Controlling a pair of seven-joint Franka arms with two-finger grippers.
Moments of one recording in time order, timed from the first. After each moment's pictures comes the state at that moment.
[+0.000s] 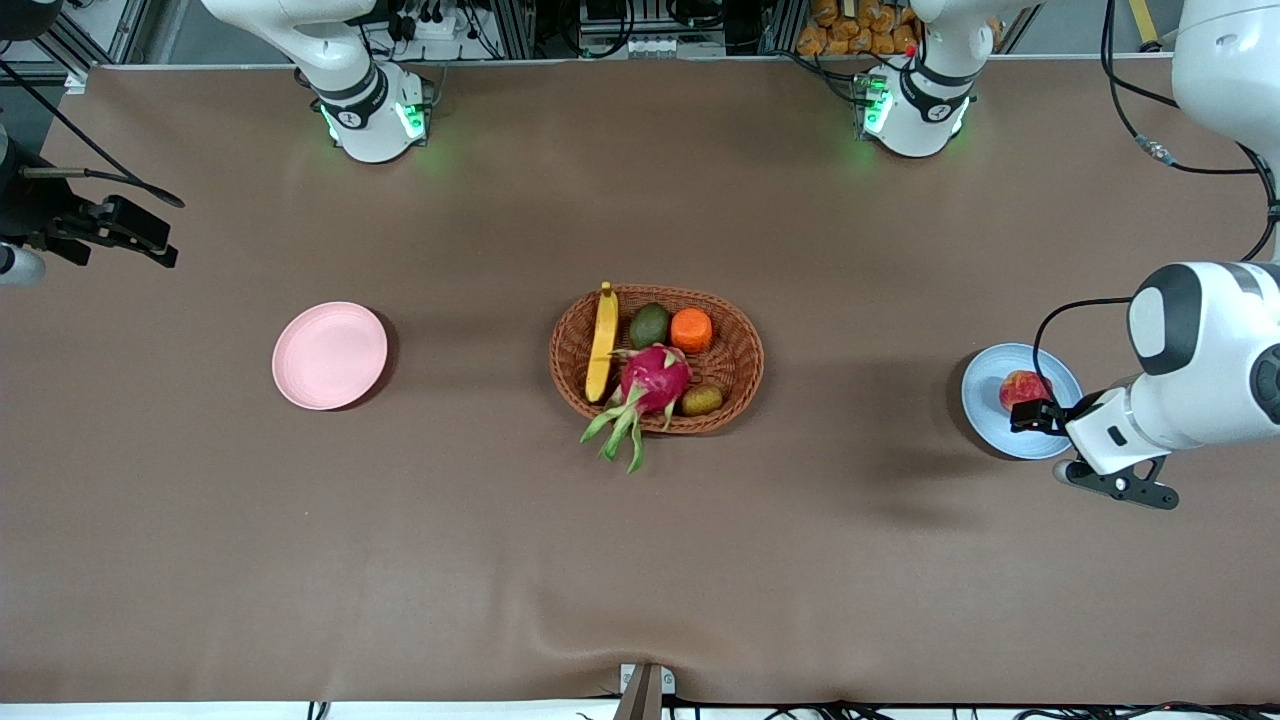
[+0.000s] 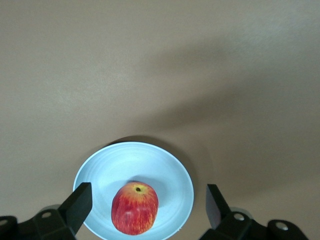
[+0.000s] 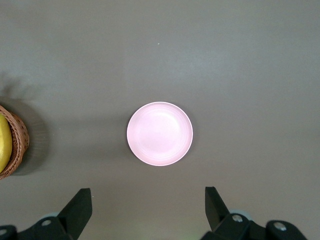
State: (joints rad) left arm 0.25 0.50 -0.27 -1.57 0.14 1.97 0.24; right arm 0.08 -0.05 -0.09 -1.62 -0.01 1.54 0.03
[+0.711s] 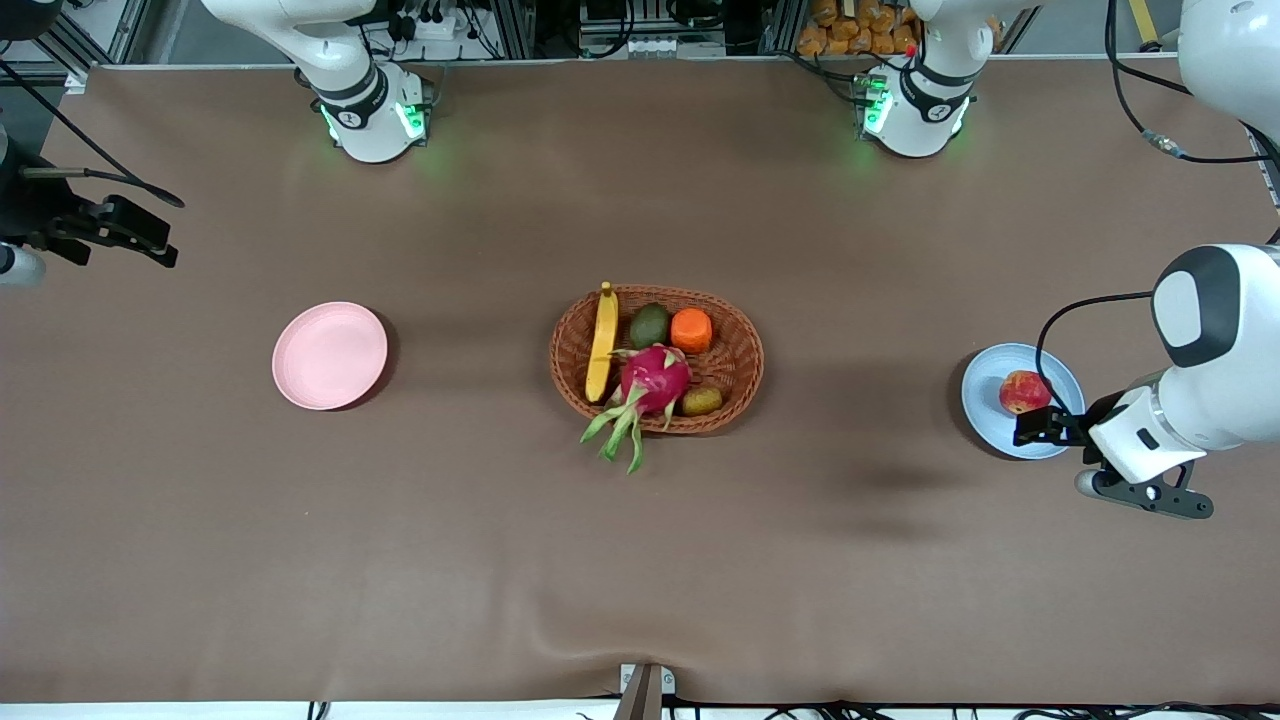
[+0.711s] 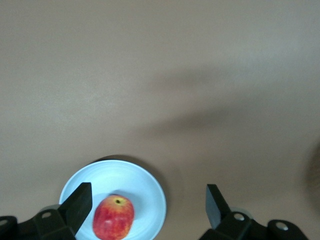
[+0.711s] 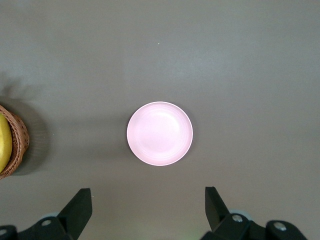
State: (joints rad) left arm 0.12 0.47 -0.16 -1.48 0.00 1.95 0.18; right arm 0.08 -0.05 -0.09 -1.62 -0.01 1.54 0.03
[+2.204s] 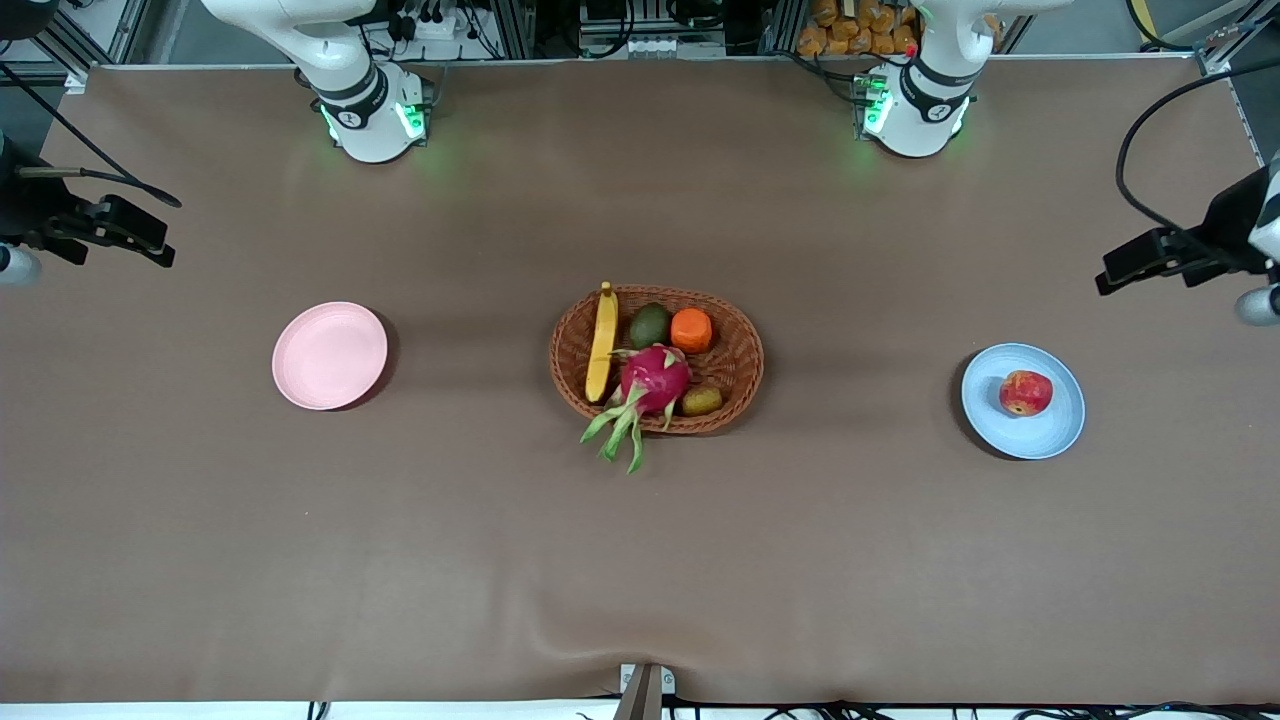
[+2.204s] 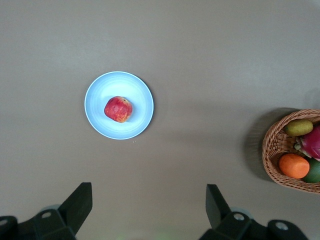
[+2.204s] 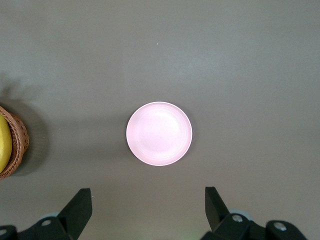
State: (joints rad) left arm -0.03 0.05 0.02 -1.49 -0.04 1.51 -0.12; right arm 0.08 -0.05 -0.09 -1.62 -0.01 1.54 0.03
